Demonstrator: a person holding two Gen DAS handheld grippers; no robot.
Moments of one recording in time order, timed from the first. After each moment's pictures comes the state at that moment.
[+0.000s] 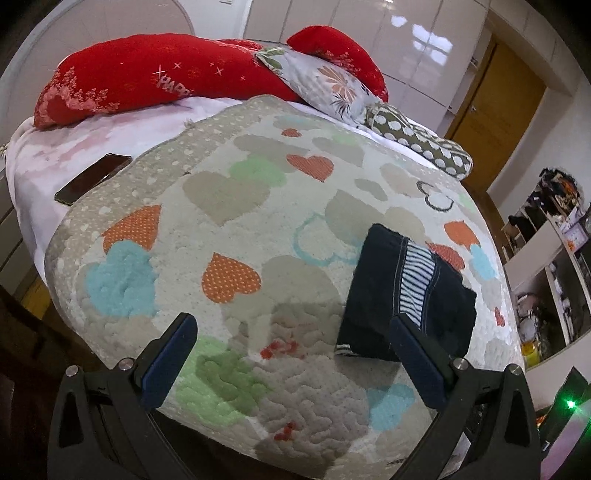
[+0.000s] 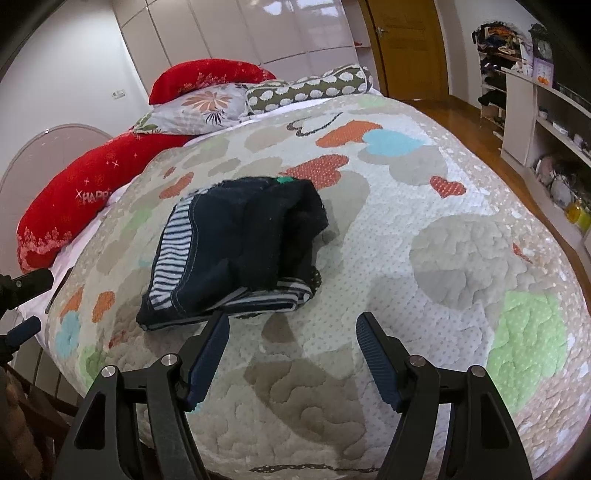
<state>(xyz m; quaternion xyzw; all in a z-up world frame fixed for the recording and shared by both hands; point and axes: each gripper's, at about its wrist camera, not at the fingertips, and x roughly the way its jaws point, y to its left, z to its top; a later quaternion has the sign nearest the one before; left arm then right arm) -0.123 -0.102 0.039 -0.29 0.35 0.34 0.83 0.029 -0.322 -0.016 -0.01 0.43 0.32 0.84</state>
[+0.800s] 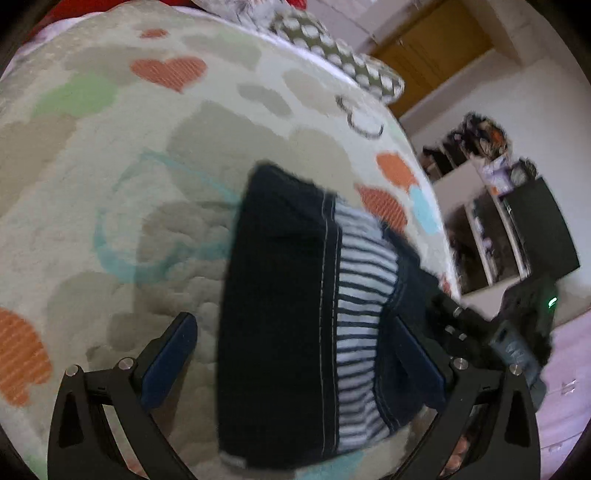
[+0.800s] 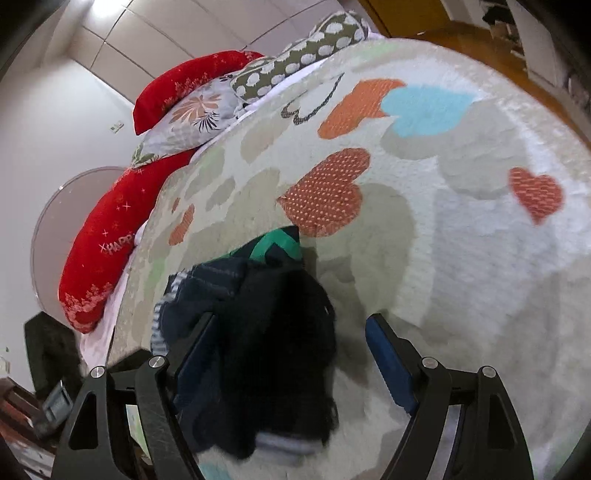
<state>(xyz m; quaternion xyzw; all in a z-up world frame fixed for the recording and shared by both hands) 0.018 -0.066 -0.049 -0.36 0.43 0.09 0.82 0.159 -0.280 -0.046 0.13 0.52 0.38 0.76</state>
